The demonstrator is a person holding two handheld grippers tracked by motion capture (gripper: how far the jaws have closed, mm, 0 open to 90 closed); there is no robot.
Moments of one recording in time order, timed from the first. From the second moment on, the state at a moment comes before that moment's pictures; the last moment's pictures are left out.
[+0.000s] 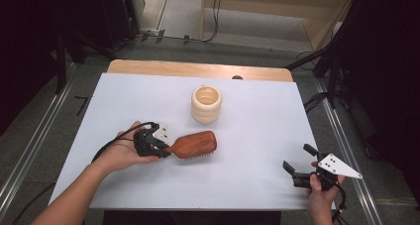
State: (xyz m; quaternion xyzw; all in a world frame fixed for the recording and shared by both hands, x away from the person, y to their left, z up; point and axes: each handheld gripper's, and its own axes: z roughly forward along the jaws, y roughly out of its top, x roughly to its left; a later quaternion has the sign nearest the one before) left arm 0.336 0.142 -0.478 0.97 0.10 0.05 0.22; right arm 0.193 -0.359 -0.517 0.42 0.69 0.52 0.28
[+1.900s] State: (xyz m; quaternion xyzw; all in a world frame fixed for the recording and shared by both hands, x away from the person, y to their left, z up) left arm 0.328 0.127 -0.482 0.96 0.13 0.04 0.24; right arm 0.194 -0.359 -0.517 0.42 0.69 0.52 0.29
